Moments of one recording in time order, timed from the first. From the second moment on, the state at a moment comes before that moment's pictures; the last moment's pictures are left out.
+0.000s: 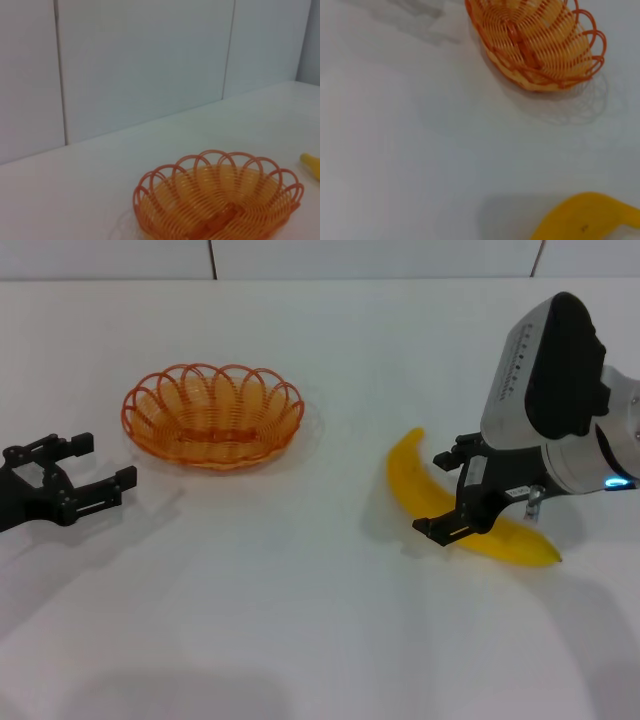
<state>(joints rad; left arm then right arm) -0.35 -1.99 0.86 0.55 1.68 1.25 -1.13 0.36 2.05 -1.59 -1.40 -2.39 -1.24 2.13</state>
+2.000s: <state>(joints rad) -0.35 -1.99 0.86 0.55 1.68 1.25 -1.13 0.44 2.04 -1.61 -1.33 -2.44 -1.23 2.21</state>
